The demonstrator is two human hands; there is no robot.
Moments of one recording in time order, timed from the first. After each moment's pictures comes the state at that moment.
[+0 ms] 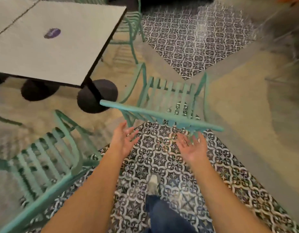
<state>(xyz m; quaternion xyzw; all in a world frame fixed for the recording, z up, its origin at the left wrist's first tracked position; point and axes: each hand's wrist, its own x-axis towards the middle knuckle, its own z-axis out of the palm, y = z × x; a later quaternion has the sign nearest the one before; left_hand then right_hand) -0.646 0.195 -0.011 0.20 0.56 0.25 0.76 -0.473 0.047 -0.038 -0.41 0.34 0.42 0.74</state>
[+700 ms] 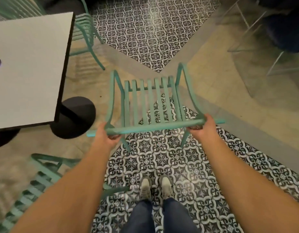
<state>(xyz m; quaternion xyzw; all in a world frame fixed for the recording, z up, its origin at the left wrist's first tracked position) -0.611 0.346 -0.029 0.13 0.63 0.19 0.74 -0.413 0.099 -0.035 -0.41 0.43 0.28 0.76</state>
